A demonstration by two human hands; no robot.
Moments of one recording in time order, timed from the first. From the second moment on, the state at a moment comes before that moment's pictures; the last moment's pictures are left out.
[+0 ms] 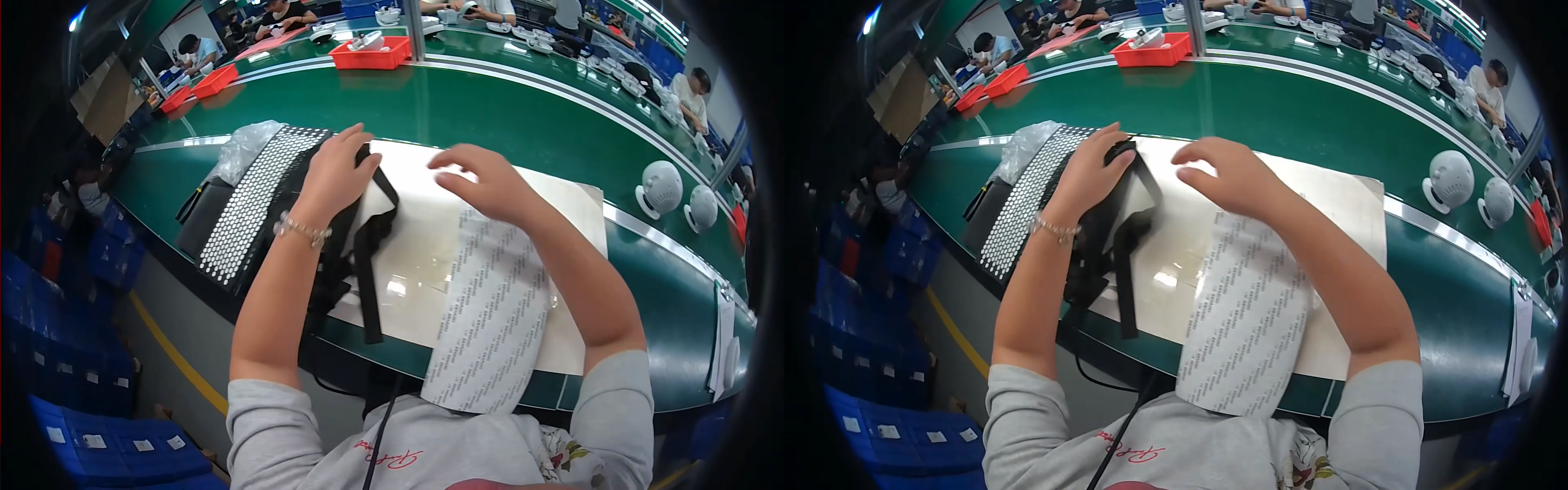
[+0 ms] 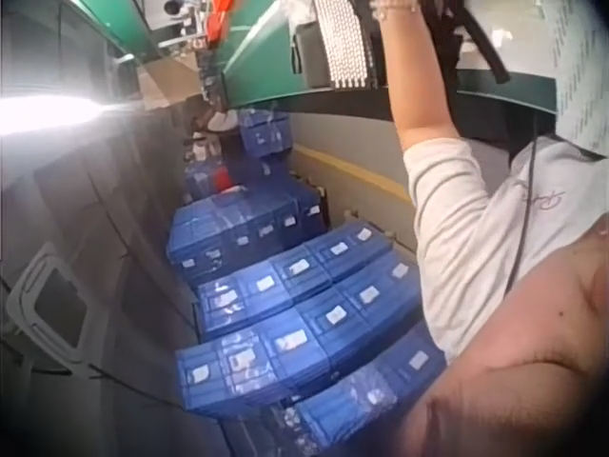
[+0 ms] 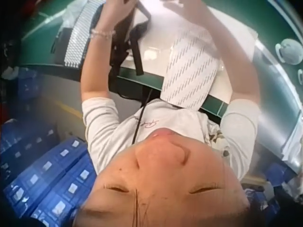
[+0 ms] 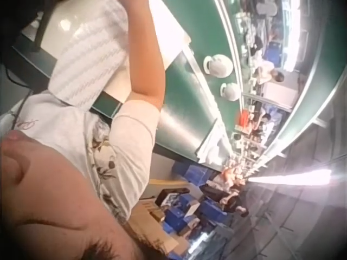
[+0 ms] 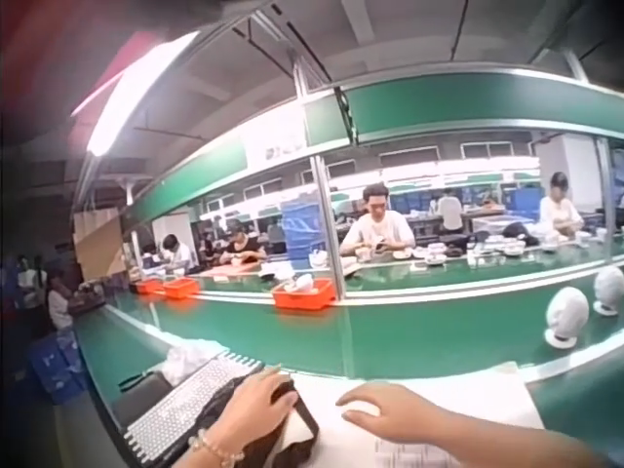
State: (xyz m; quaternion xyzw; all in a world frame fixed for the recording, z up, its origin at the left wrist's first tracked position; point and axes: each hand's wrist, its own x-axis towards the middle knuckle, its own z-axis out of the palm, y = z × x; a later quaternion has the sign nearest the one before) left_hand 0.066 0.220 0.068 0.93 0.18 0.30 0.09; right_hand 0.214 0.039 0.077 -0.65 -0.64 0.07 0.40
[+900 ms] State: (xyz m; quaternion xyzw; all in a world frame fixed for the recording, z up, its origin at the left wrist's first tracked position) left_hand 0.012 0.241 0.015 0.90 0.34 0.26 0.02; right_hand 0.232 0.178 0.094 -0.69 -0.47 -0.17 0.52
